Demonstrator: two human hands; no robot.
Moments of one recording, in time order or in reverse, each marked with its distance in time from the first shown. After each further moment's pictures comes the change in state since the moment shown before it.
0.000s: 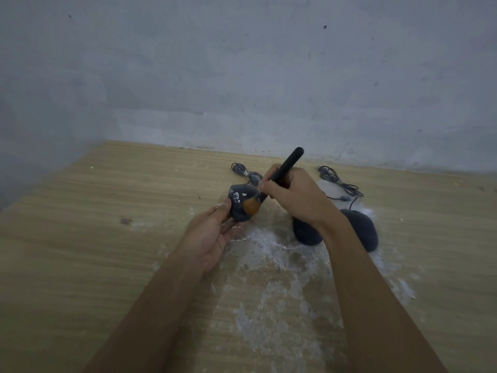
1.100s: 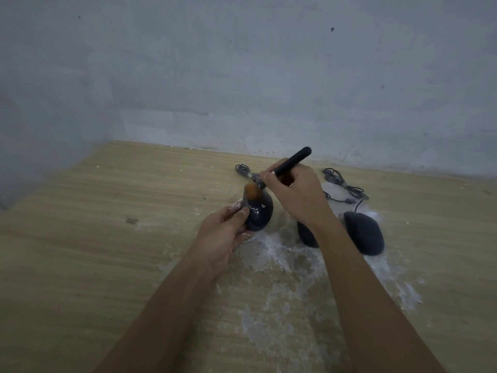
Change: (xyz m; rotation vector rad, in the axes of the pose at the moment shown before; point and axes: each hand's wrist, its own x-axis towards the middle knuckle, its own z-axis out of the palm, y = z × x) left_hand -0.013 -0.005 0.013 0.170 0.031 0.033; right_hand 0.013 0.013 0.016 -0.030 0.304 -0.033
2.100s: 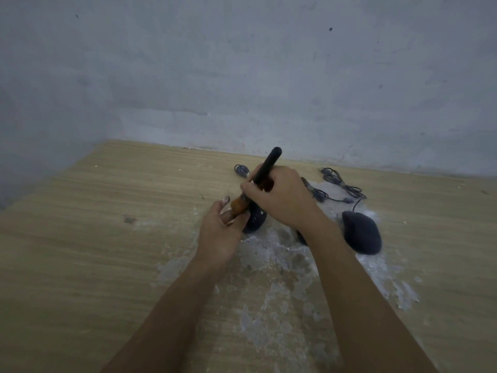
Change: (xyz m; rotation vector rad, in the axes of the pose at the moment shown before) left_hand -0.002 -0.006 0.001 0.317 0.134 0.197; right_hand -0.005 -0.021 0.009 -0.212 -0.204 -0.099
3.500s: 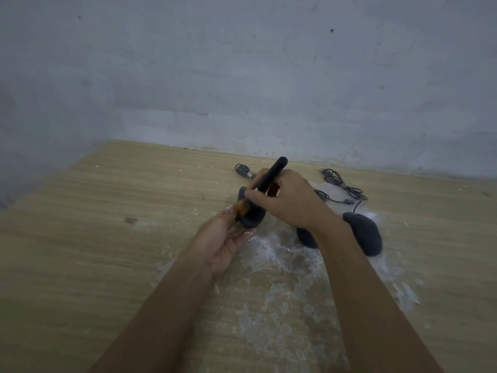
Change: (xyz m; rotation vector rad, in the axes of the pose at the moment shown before) left_hand 0.007 0.006 -0.004 -0.542 -0.165 -0.335; right_hand -0.006 -0.001 -0.016 0.071 -0.157 -0.051
